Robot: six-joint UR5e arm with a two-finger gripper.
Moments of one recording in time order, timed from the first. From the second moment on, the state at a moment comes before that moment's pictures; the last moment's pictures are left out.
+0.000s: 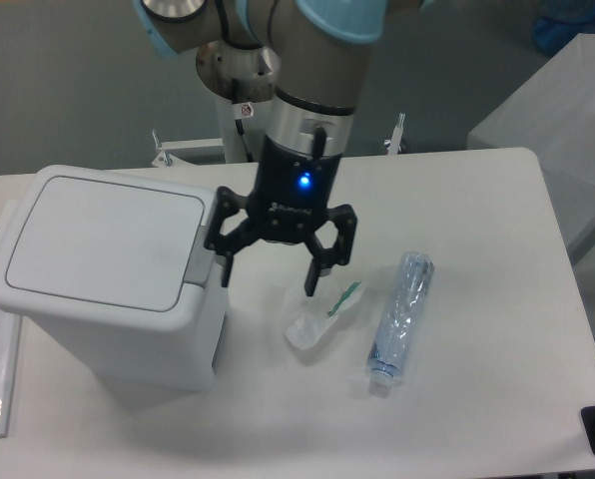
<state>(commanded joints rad) 2.41 -1.74 -1.50 -1.06 1.13 0.25</state>
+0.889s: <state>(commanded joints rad) 2.41 -1.69 -1.59 -1.05 1.19 0.30</state>
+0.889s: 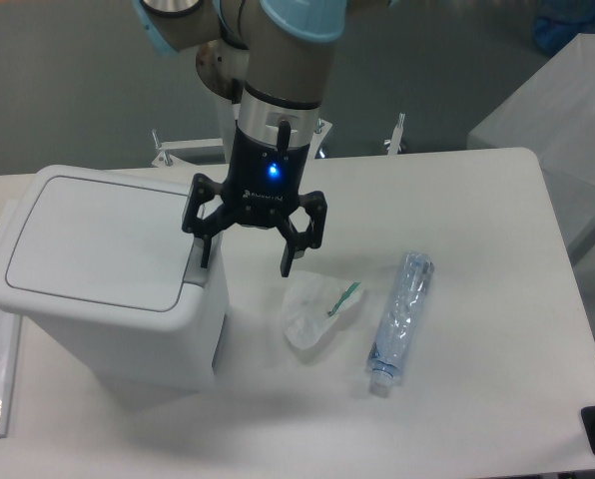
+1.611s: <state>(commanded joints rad) 2.41 -1.69 -1.60 -1.05 1.18 0.30</state>
